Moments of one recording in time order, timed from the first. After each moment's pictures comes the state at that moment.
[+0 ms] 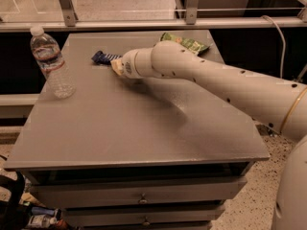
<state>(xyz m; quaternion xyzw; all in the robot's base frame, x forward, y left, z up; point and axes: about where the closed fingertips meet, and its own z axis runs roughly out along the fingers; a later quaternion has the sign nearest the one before) 0.725 0.112 0.831 -0.31 0.78 0.27 0.48</state>
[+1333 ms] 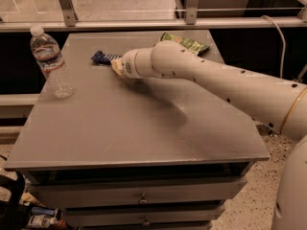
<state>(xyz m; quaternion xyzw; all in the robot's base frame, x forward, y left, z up) 0.725 0.112 0.831 -0.31 0.78 0.27 0.48</state>
